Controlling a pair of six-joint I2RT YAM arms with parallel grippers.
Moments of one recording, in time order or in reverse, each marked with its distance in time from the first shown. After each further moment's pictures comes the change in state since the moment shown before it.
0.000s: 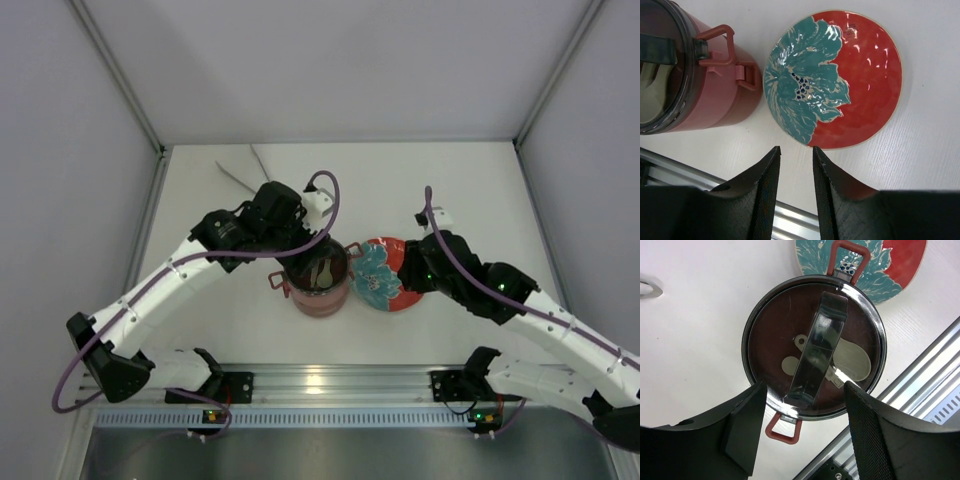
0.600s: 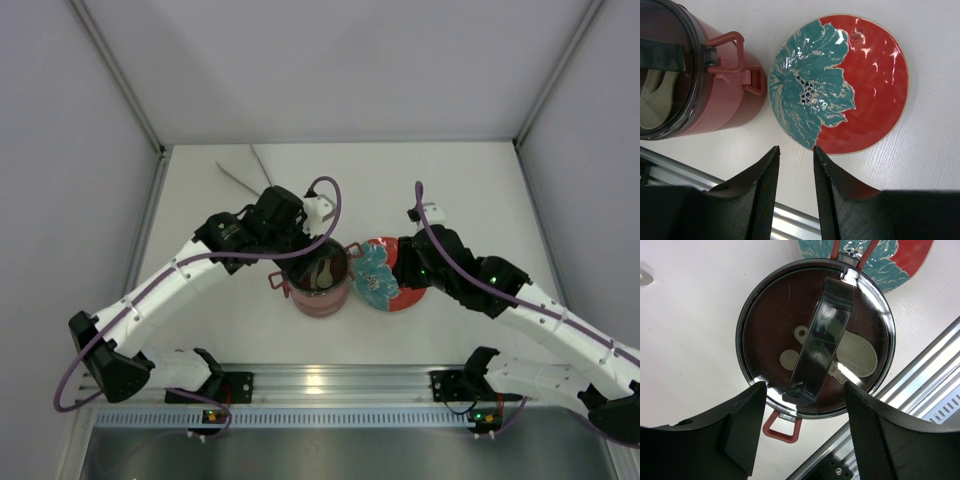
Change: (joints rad) left arm 0.000 -0.006 -0.045 -0.003 -0.005 -0.003; right arm 0.000 0.068 0.035 0.019 -0.014 -0.023
